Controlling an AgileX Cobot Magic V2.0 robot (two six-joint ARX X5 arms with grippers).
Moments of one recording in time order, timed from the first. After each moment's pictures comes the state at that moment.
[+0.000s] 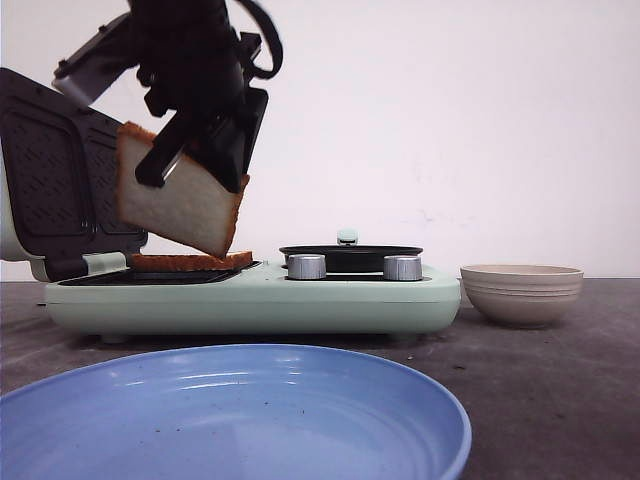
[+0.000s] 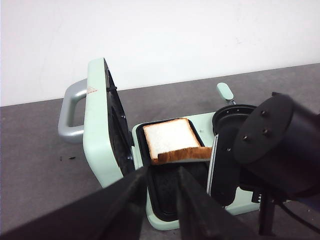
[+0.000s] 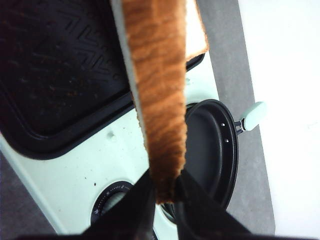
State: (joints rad) left arm -0.41 0.53 0.95 -0.67 -0.16 -0.02; right arm 1.04 2.10 1.86 -0.76 0.78 -0.35
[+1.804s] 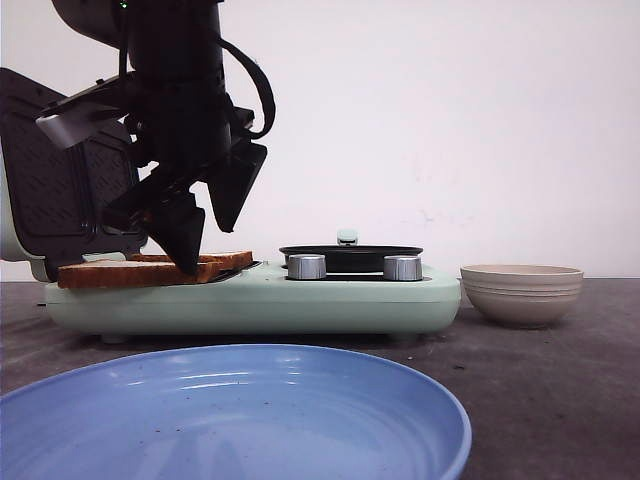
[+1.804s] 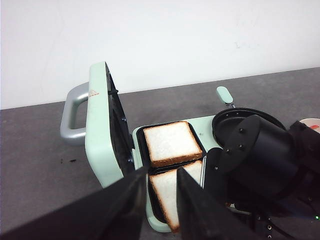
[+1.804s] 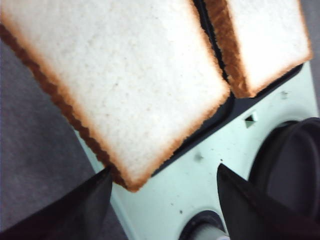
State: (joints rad) left arm -0.41 0.52 0.95 -0.67 -0.16 -0.02; right arm 1.00 2.16 1.86 -0.77 0.48 -0.27
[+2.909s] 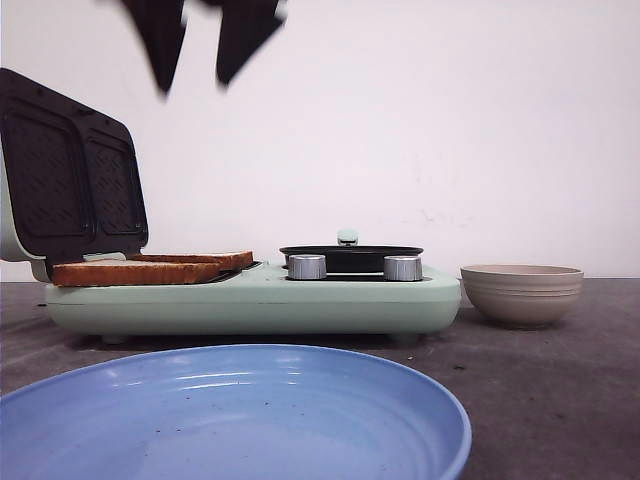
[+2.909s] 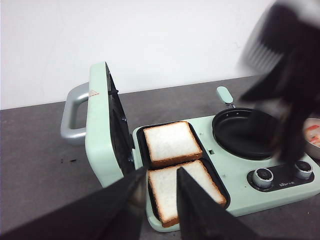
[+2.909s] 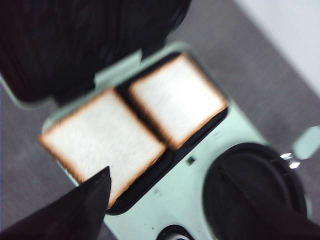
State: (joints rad) left arm -0.41 0.52 0.95 -0.67 -0.16 -0.02; right arm 0.94 1.93 2.06 -0.86 0.31 -0.05
